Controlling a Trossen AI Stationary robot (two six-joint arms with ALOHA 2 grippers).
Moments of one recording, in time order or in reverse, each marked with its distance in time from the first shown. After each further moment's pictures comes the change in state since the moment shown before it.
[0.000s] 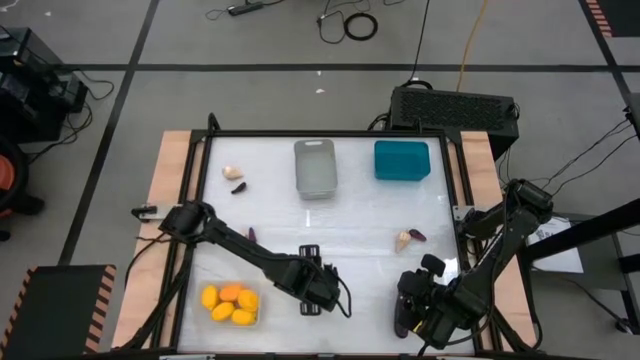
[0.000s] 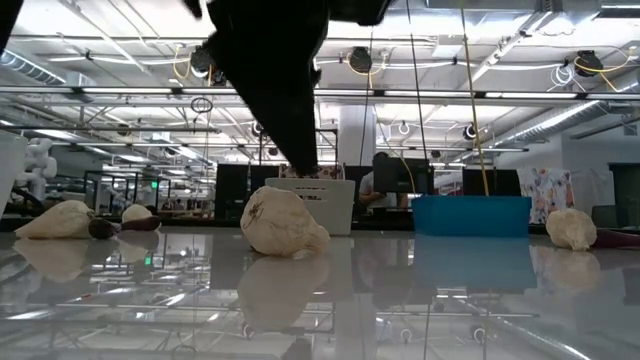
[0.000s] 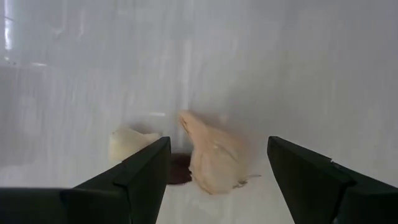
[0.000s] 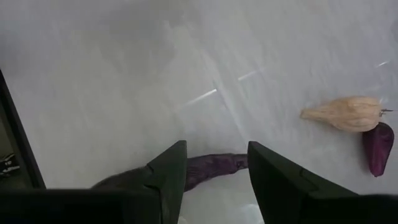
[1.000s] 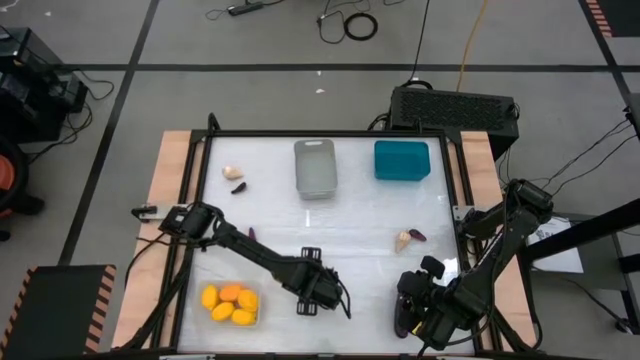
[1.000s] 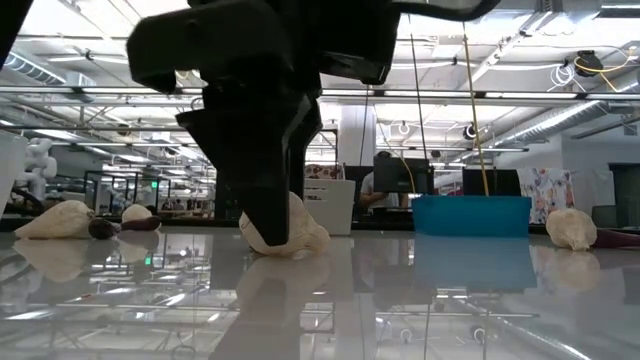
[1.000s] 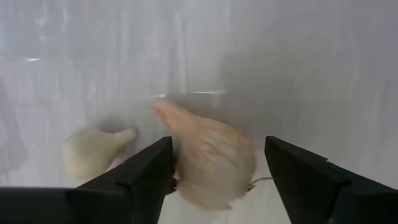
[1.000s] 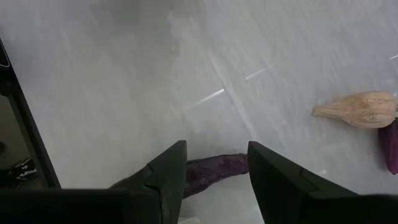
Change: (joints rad) left arm 0.018 0.074 0.000 -0.020 0.079 0.094; right arm 0.000 0.000 0.000 0.028 -0.004 0.030
